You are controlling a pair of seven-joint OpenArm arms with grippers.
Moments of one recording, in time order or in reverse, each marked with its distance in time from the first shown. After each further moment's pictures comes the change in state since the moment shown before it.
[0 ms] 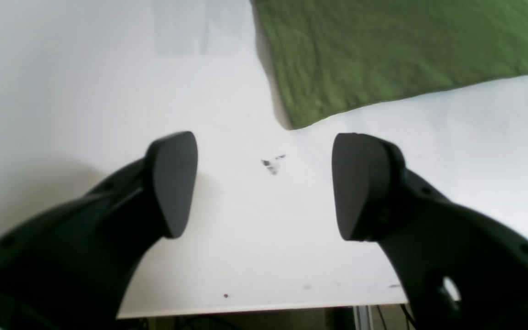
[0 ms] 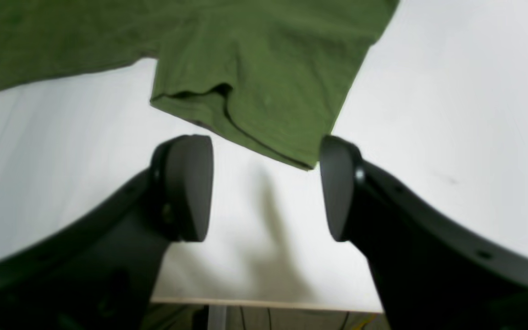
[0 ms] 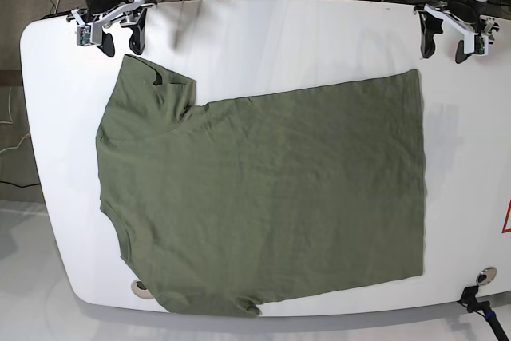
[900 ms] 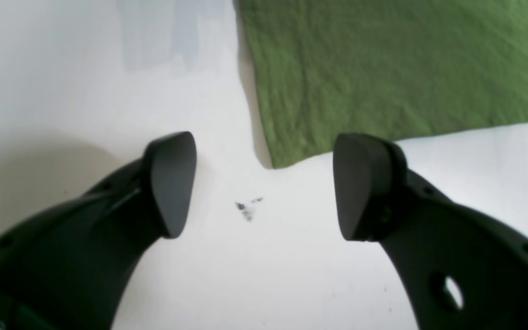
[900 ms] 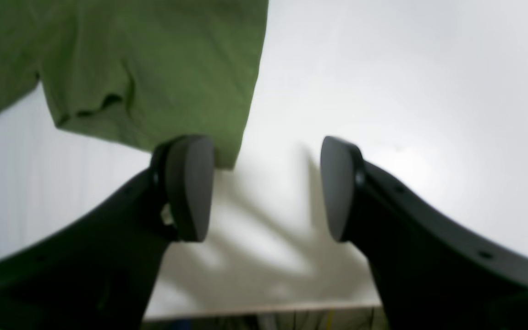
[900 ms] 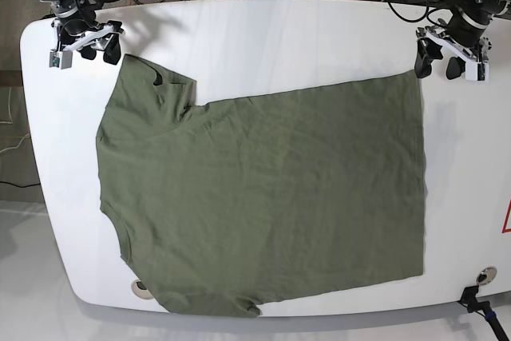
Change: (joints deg) left arm -12.2 0.3 -2.4 -5.4 -11.2 -2.2 19.5; right arm 18.1 1.3 15.9 -9.5 13.5 2.4 -34.5
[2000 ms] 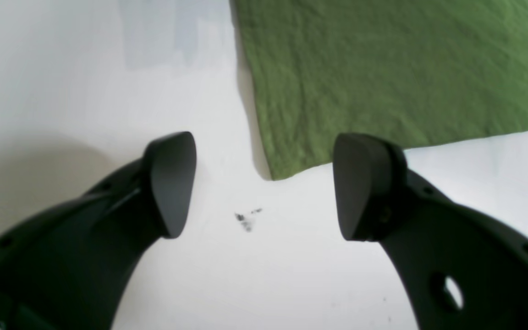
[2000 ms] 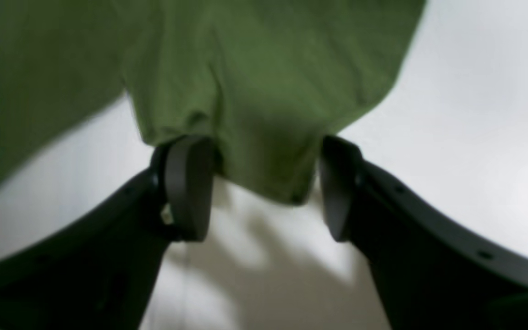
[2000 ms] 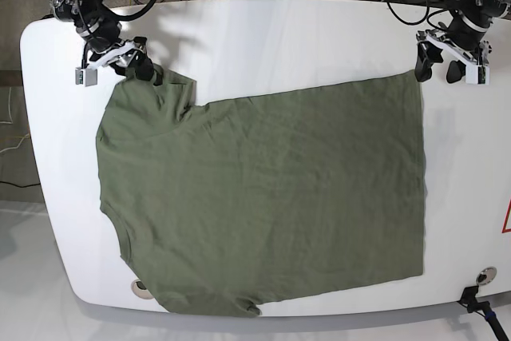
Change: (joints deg) left arm -0.8 -0.1 0.1 0.0 0.0 -0.2 0.0; right arm 6.0 -0.1 -5.9 -11.3 8.0 0.3 -1.9
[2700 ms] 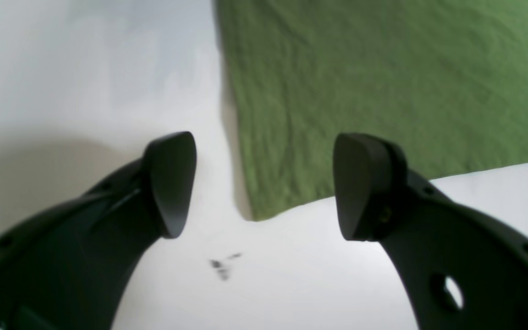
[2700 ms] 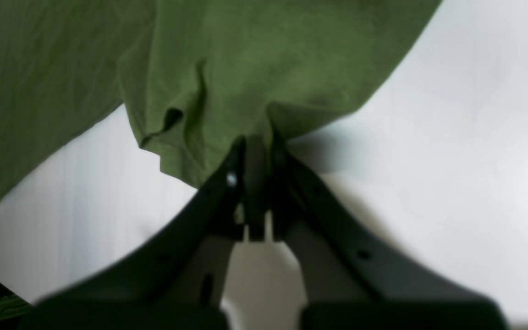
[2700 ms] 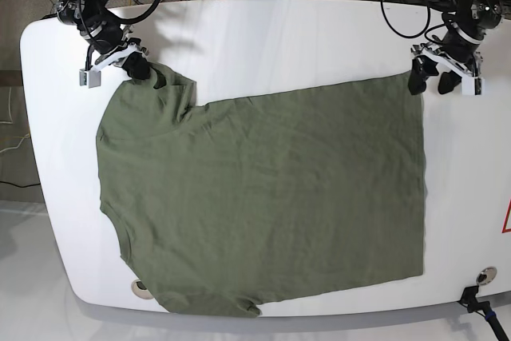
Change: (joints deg) left arm -5.2 0.3 1.1 -6.6 -1.8 -0.1 -0.2; right arm 0.9 0.2 -0.1 -3.3 -0.5 0.3 -0.3
